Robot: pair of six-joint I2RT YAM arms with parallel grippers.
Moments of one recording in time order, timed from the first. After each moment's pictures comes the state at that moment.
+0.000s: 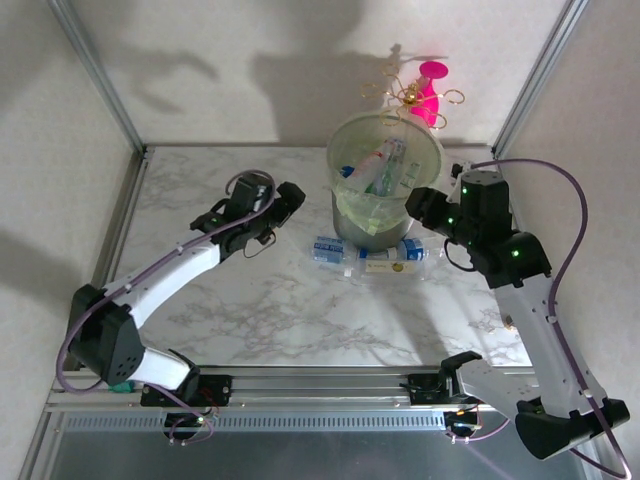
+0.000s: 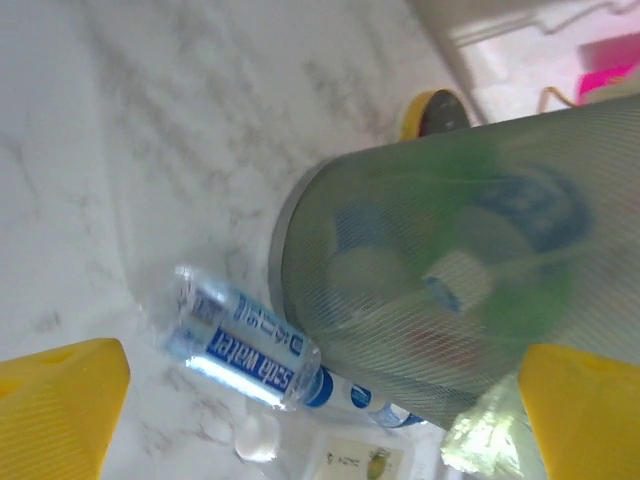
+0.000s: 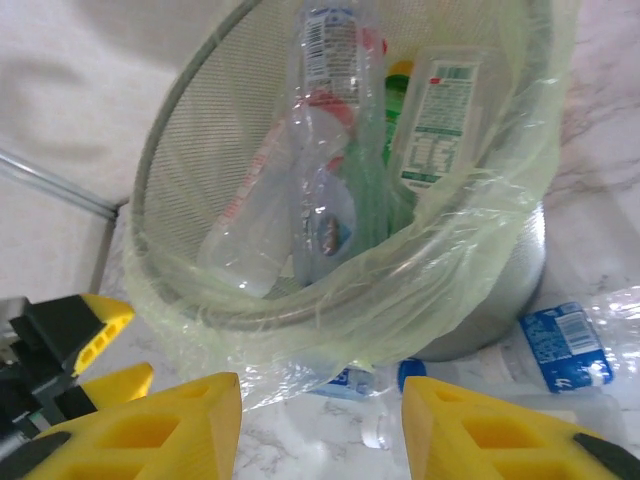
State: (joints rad) left arm -0.52 1.46 1.14 -0.37 0.00 -1.28; right arm 0.35 1.02 1.32 -0.84 -0.04 0.62
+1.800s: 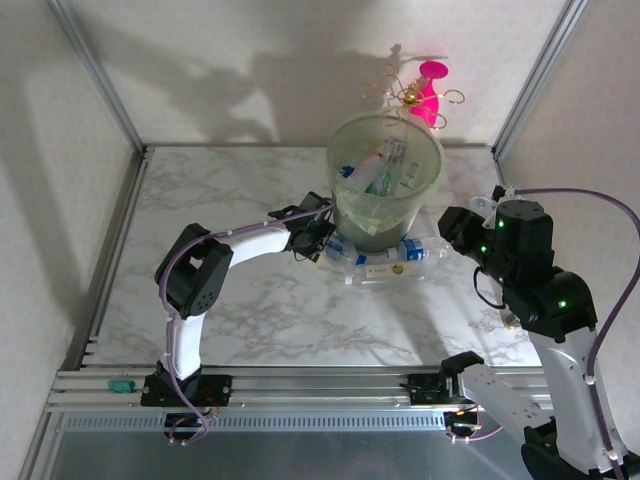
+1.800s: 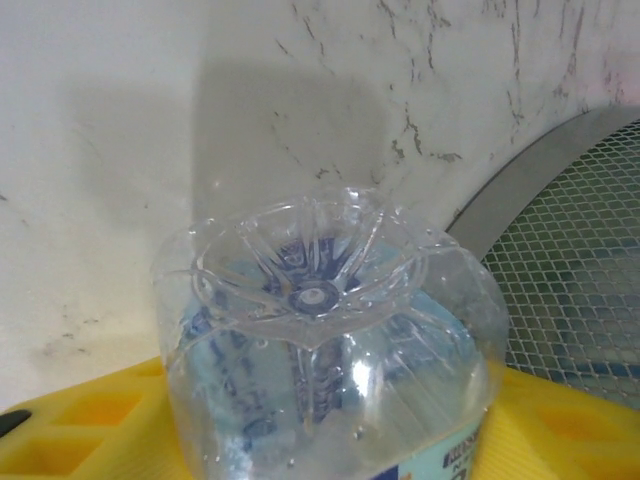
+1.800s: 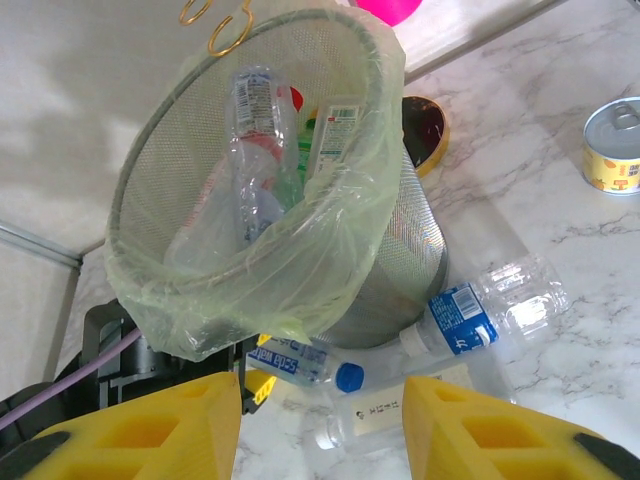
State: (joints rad) left arm -0.65 2.01 1.37 -0.36 0.00 -1.64; right arm 0.35 0.84 1.39 -1.06 0.11 0.65
